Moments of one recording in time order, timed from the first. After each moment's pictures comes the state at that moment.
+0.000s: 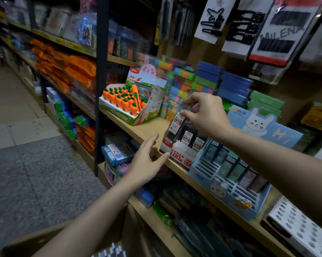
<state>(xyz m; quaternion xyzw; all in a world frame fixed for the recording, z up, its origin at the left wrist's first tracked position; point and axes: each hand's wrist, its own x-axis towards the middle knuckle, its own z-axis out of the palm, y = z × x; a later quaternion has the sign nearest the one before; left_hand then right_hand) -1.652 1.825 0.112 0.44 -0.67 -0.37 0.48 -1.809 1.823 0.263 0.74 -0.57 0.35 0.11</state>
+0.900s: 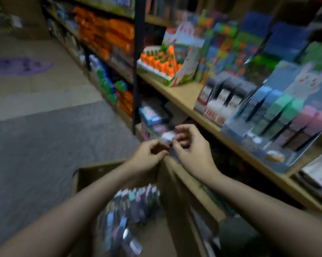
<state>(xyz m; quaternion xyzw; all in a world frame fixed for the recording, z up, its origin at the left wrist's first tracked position) -1.574 1.923 0.050 0.50 -0.65 -0.42 0.39 -1.726 1.946 0.100 0.68 -0.52 0.45 -0.25</state>
